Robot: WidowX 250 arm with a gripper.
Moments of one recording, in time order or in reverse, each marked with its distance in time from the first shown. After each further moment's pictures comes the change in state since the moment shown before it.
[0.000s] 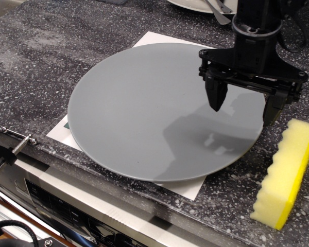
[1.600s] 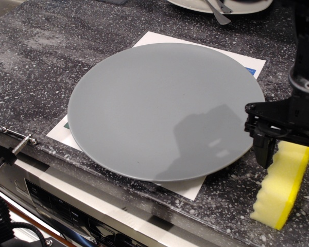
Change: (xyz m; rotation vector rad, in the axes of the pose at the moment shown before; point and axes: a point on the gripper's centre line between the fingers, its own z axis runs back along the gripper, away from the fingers) arm -0.041 -0.065 -0.011 -0.087 0.045 0.035
